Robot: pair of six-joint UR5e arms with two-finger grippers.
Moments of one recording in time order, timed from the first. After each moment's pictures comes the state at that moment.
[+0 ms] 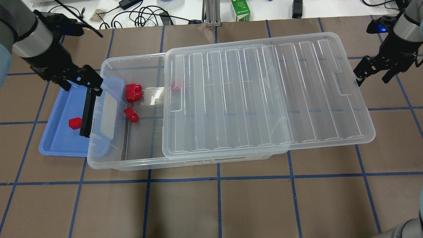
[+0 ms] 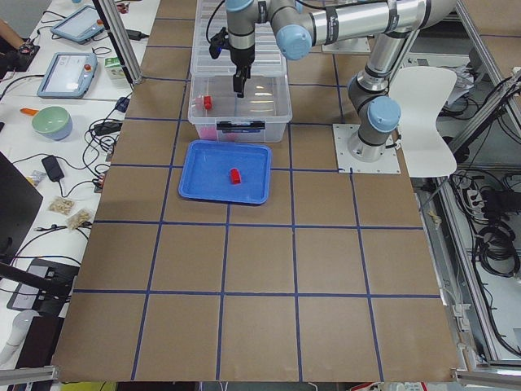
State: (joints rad) left arm -1.47 -1.54 -1.68 -1.49 1.61 0.34; right arm 1.17 -1.29 1.58 -1.70 -1.60 -0.53
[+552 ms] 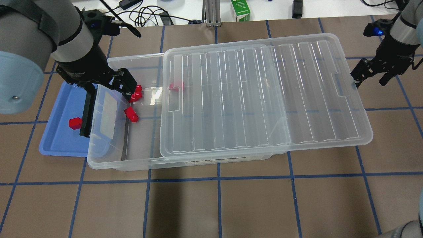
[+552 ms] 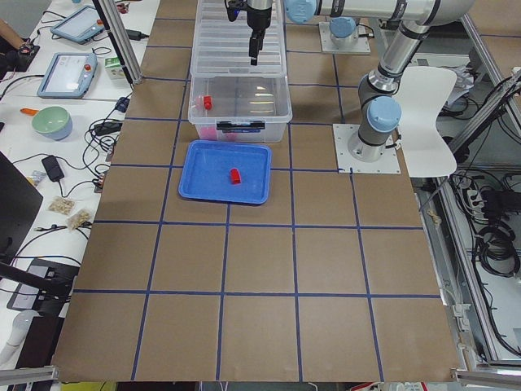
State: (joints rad) left arm -1.58 -1.47 -1.65 -1.53 1.63 0.14; right arm 1.18 -1.30 1.60 -1.69 -1.60 -0.52
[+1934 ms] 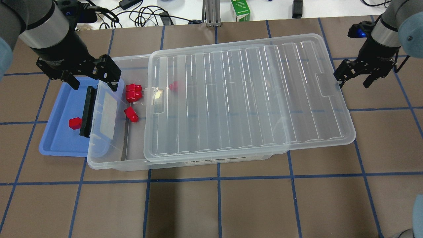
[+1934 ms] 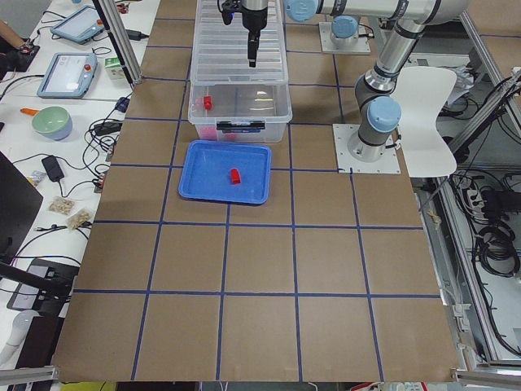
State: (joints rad) left arm -1.53 -1.50 -1.59 -1.60 1.60 0.12; right arm 1.25 -1.31 1.62 -1.70 -1.56 -0.40
